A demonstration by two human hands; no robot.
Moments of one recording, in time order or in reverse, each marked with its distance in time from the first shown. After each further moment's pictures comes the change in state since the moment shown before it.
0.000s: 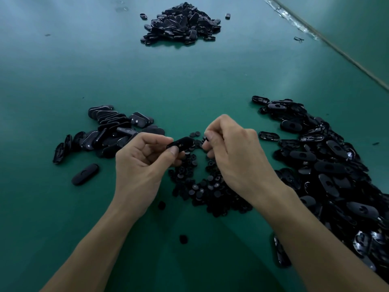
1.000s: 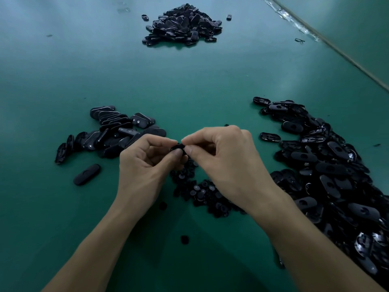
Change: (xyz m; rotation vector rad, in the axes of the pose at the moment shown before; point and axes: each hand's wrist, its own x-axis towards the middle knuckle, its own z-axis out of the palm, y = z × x) left_hand -0.002 0.010 0.006 0.047 -0.026 -0.044; right_hand -0.006 -0.021 0.002 0.143 -0.040 -0.085
